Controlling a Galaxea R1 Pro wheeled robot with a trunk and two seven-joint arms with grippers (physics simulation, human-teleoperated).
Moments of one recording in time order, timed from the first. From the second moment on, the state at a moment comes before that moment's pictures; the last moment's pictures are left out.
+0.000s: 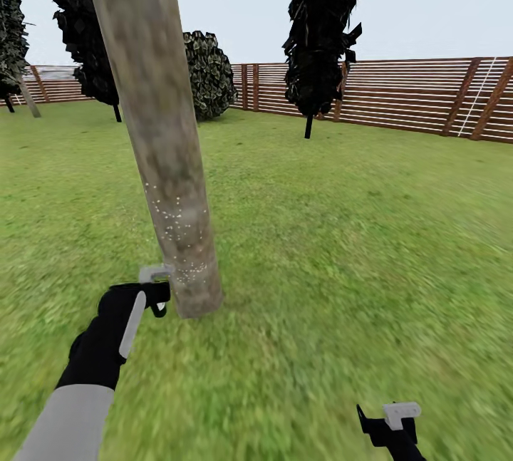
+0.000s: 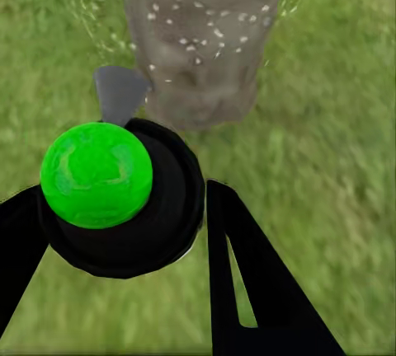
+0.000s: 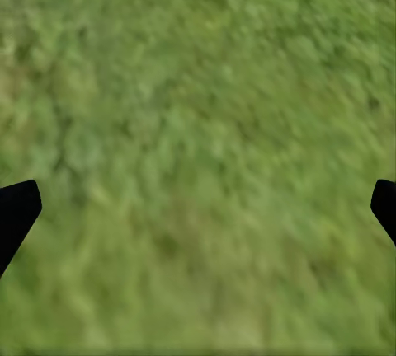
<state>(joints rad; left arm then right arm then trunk) -0.63 0.01 0.11 -1.22 0.05 0.89 0.10 -0.42 -0.13 -0.21 -0.14 0.22 -0.55 0.06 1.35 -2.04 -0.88</state>
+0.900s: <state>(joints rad) -0.58 -0.05 0.11 -0.68 -0.07 0.34 0.13 -0.42 -0.13 -0.21 -0.14 0.22 -0.55 0.06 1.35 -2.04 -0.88</state>
